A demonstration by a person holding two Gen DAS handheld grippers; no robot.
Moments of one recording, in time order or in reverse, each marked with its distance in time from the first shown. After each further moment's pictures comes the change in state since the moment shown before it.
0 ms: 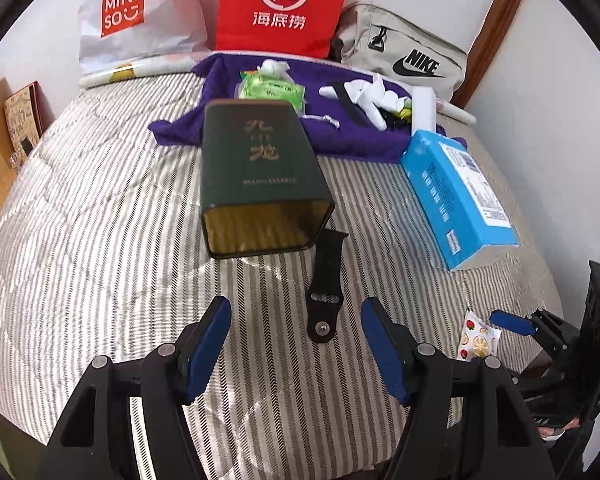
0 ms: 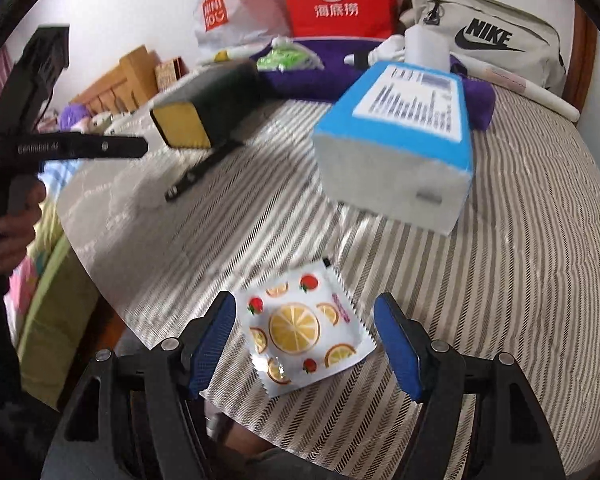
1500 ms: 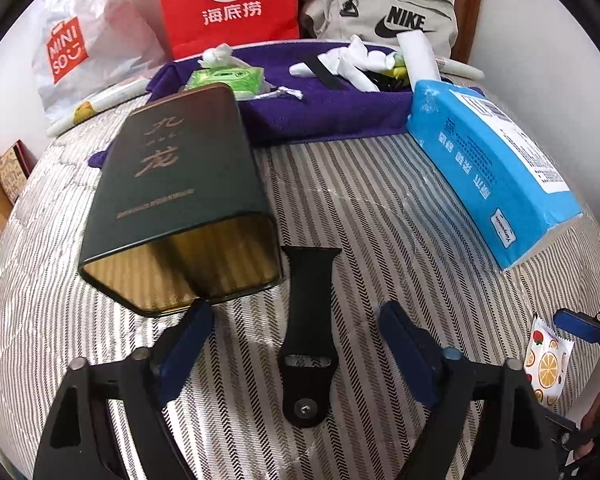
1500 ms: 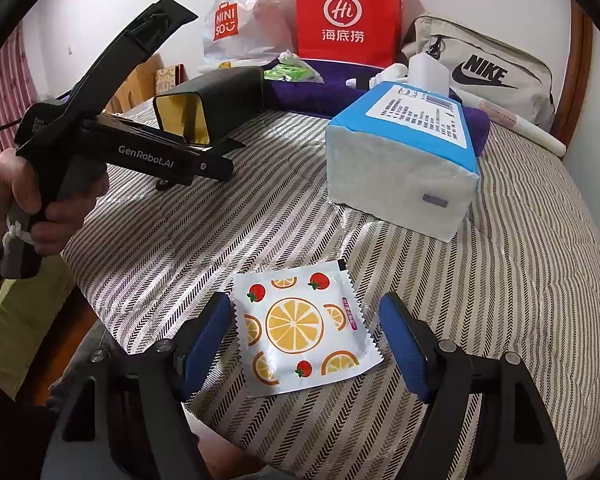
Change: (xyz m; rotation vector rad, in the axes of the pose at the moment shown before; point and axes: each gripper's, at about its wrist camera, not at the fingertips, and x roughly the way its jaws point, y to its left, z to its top) left arm 0.068 -0.039 0.005 0.187 -0.027 0.143; right arm 0.003 0.015 -0.022 -0.080 -0.134 -0.097
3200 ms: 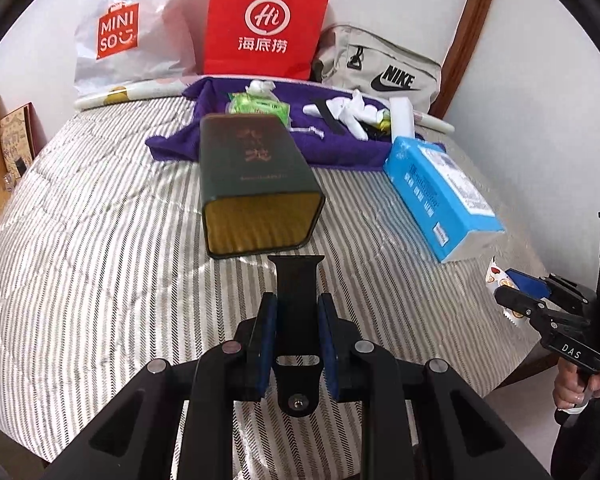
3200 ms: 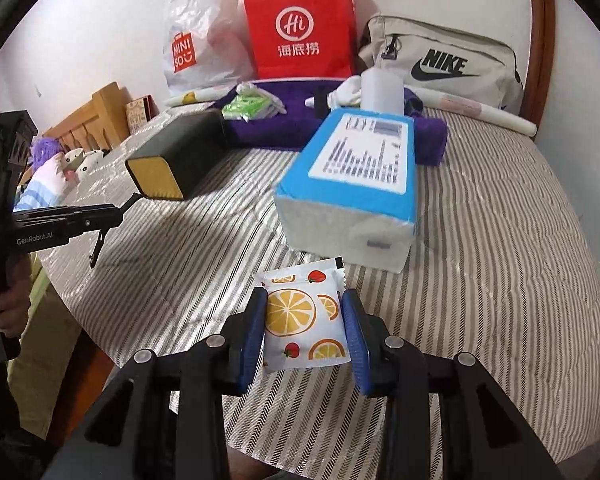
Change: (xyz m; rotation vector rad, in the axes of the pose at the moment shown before) left arm -0.074 0.049 -0.035 -0.137 -0.103 -0.177; right arm -0.028 -0.025 0.036 0.153 0.000 -0.019
